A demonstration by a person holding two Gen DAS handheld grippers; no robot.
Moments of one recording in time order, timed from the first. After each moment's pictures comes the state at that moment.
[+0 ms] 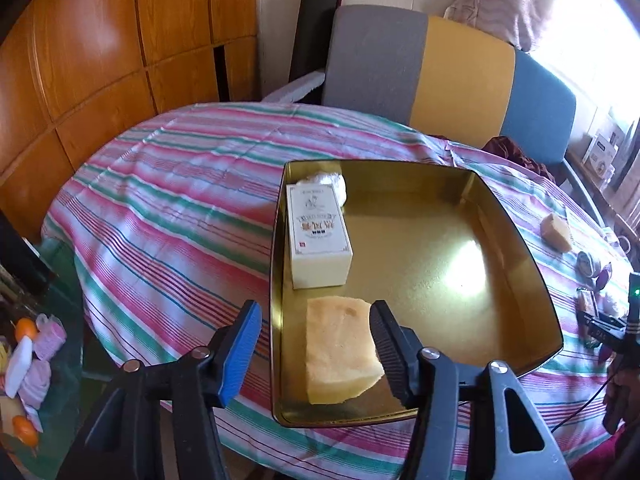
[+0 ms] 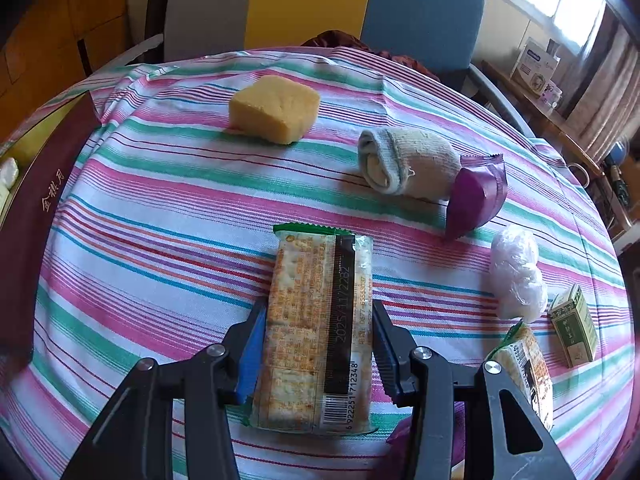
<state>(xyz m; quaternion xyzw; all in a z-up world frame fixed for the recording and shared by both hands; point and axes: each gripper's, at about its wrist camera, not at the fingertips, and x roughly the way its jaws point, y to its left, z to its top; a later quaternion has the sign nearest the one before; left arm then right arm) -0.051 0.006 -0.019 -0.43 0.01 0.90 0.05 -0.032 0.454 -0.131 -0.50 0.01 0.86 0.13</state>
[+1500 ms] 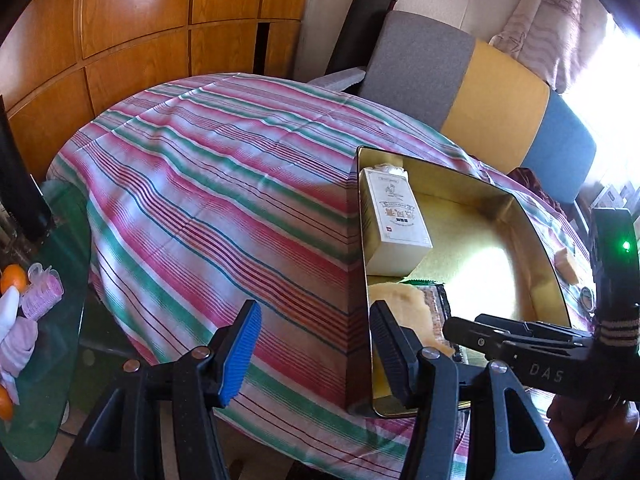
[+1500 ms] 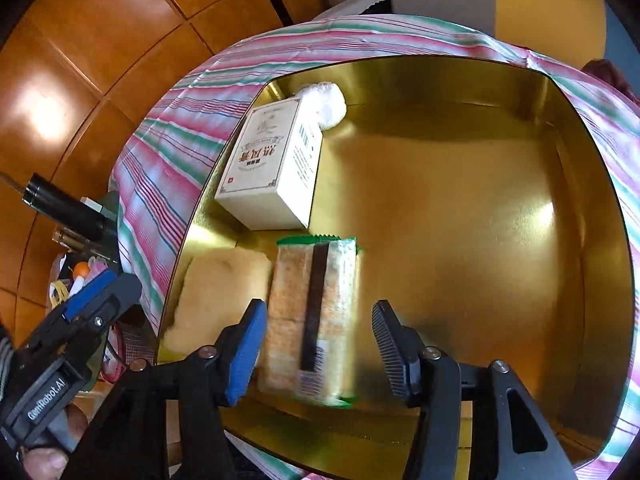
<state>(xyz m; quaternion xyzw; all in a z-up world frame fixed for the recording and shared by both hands) -0.051 -0.073 -0.048 -0.45 -0.08 0.89 0.02 -0.088 0.127 -0.107 -0.55 0.07 0.81 -0.19</state>
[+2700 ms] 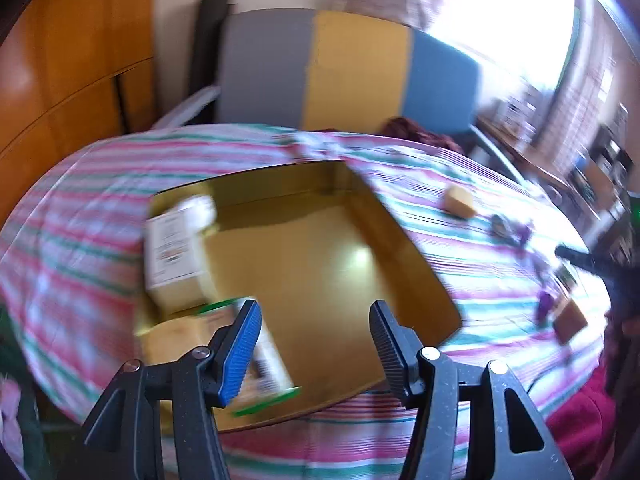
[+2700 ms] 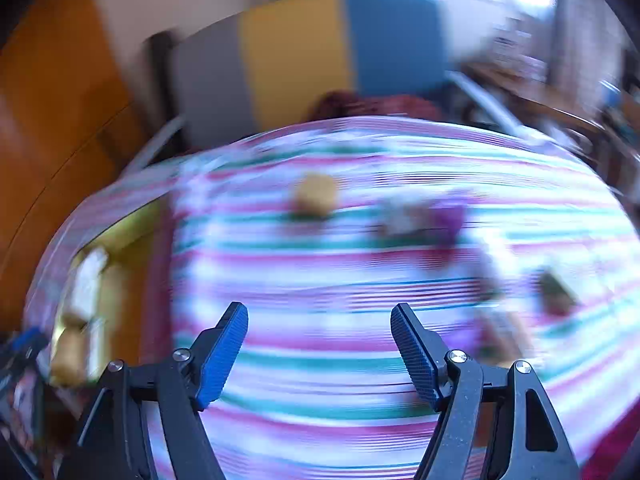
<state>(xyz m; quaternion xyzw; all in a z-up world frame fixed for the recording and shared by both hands) -0.034 0.091 -0.002 -0.42 0.04 0.88 0.23 0.033 0.447 -0.028 -0.41 0.15 0.89 0.13</state>
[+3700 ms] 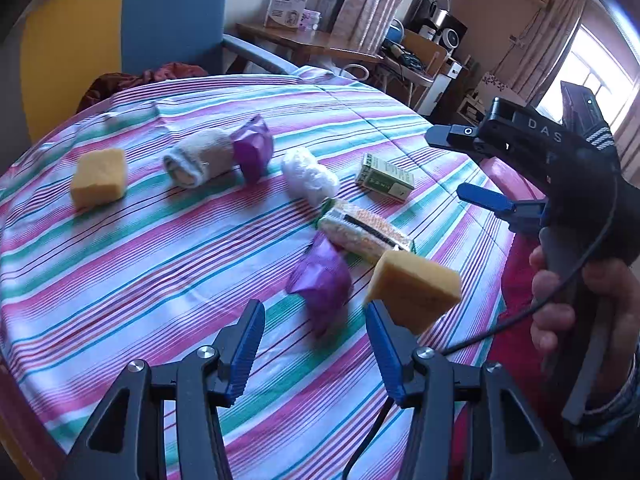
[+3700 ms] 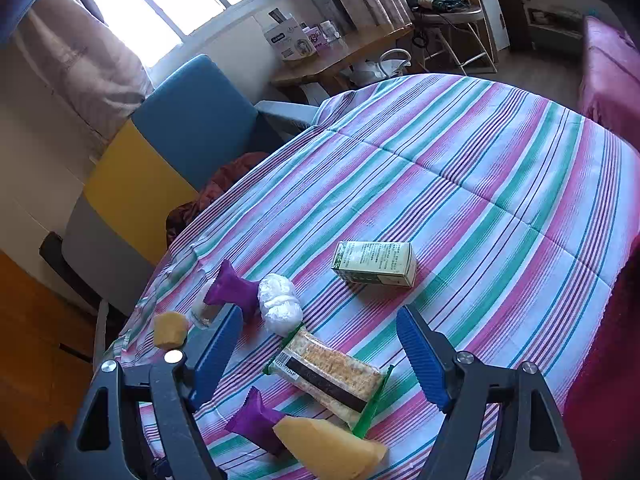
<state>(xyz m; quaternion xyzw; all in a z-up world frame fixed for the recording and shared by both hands) 0.030 0.411 -0.054 -0.46 0.16 0.69 0.54 0.137 0.617 -0.050 -0.28 0.40 0.82 0.30</state>
